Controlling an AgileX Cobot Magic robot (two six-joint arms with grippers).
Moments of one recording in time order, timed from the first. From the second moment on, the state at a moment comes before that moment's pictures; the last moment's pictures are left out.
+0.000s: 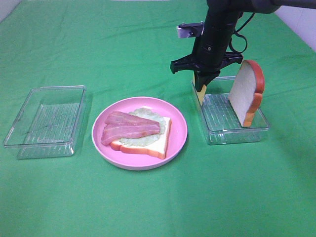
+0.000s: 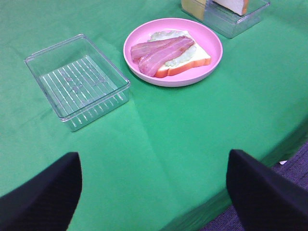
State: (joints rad) left arm -0.57 0.03 -0.50 -0.02 1.05 0.01; right arm 0.38 2.31 -1.94 0.05 1.04 0.07
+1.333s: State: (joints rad) left arm -0.57 0.03 -0.50 -0.02 1.05 0.01; right arm 0.58 2.26 -1.94 0.57 1.14 -0.19
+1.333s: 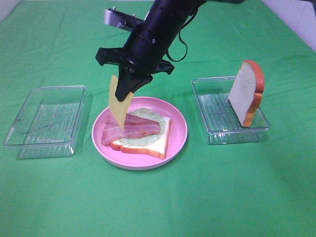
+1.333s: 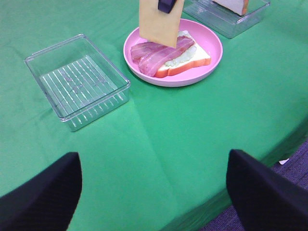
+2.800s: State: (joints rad) left arm -0.57 0.03 -0.50 -0.02 1.05 0.01; right arm 0.51 2.17 -1.94 0.06 1.12 0.08
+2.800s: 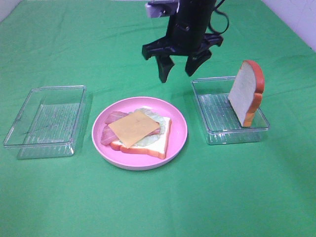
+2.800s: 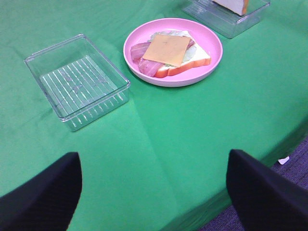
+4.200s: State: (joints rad) left arm -0.57 0.03 -0.50 -0.02 1.05 0.01; right arm 0.24 2.18 -1.88 -0.06 1.22 0.15
